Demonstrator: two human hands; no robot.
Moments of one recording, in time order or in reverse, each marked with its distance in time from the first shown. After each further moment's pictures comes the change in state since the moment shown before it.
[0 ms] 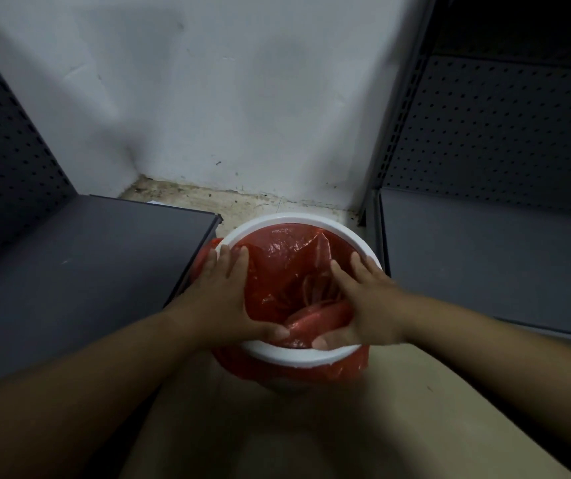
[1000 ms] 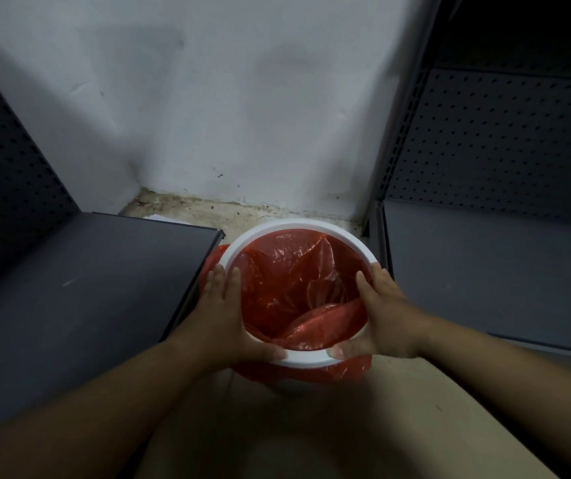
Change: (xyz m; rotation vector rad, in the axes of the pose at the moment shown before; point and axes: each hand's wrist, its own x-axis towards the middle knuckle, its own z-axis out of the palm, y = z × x) left_hand 0.011 -0.004 0.003 -0.124 0.009 -0.063; right_hand 0.019 0.022 0.000 0.208 0.038 0.043
